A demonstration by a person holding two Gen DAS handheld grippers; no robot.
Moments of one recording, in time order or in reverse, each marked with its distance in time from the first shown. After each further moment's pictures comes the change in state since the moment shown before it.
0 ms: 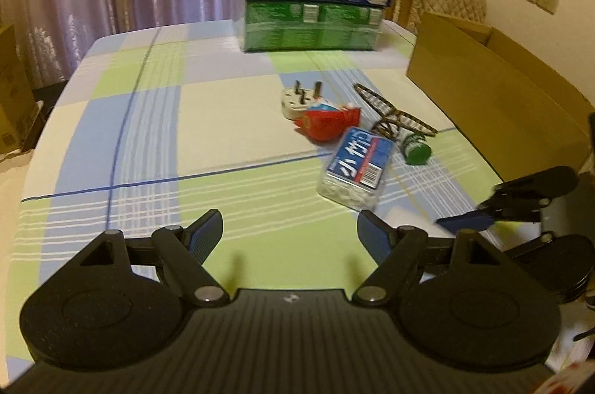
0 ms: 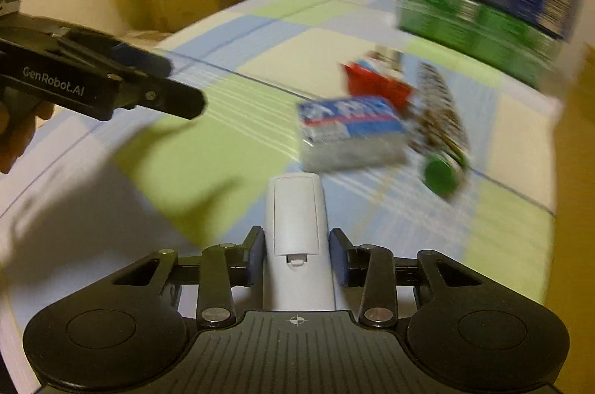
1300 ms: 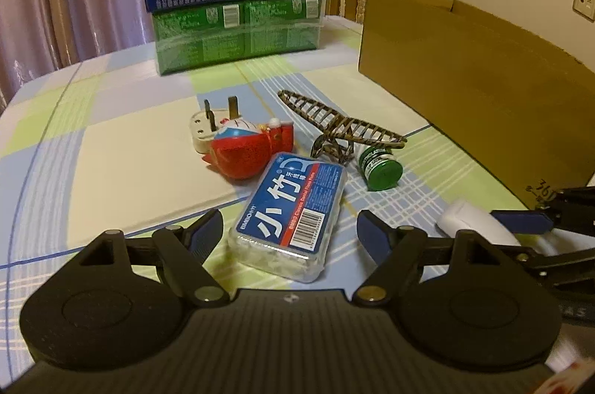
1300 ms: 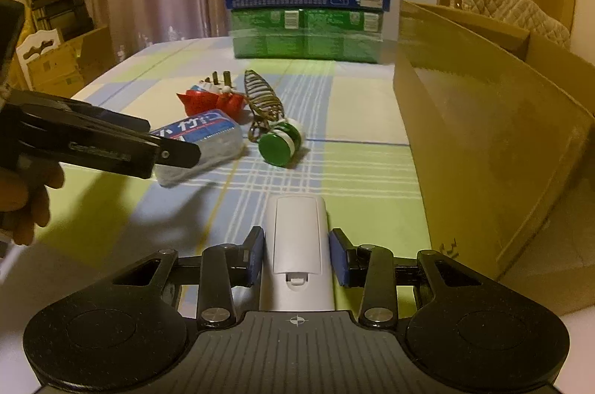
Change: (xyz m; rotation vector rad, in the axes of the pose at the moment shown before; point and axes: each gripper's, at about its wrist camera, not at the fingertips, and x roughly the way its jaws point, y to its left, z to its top) left arm 0.088 -0.051 0.017 0.149 -0.057 -0.082; right arm -0.023 -0.029 -0.036 0.271 -0.187 -0.277
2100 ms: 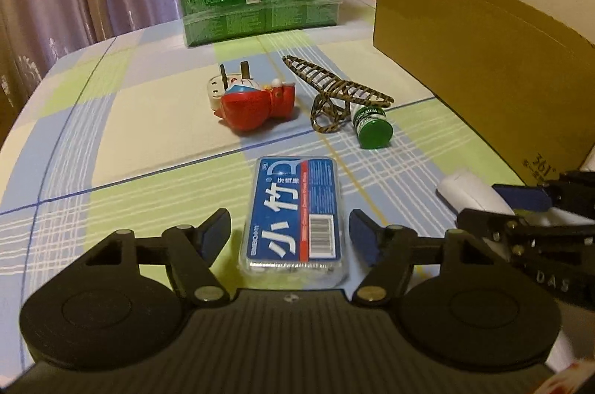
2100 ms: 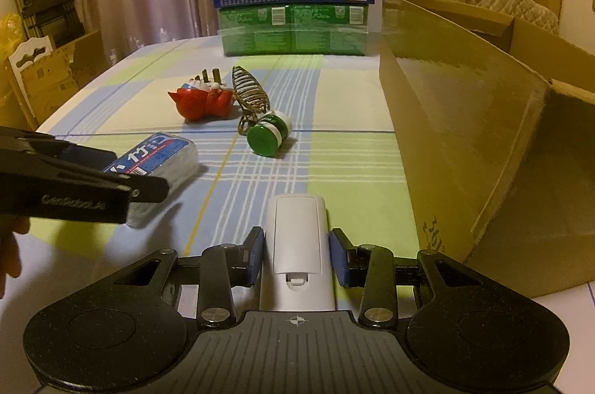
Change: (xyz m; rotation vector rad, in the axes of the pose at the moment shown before) left arm -0.028 -0.034 -0.020 -0.053 0.066 0.123; right arm -0.010 -0.004 -0.006 0.019 0.005 -0.013
